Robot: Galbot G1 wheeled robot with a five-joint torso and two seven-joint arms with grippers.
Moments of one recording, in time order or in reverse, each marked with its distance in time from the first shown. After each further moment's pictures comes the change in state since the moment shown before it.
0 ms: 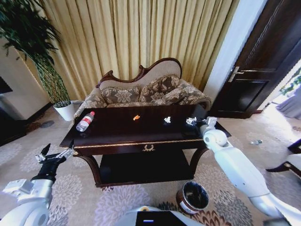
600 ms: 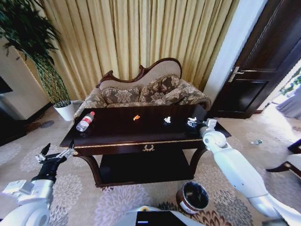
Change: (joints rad) left arm -0.003 -0.002 0.005 -0.014 0.006 -0.005 -0.005; right arm -0.003 0.015 0.001 -0.033 -0.015 0.018 0.008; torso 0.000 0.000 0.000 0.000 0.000
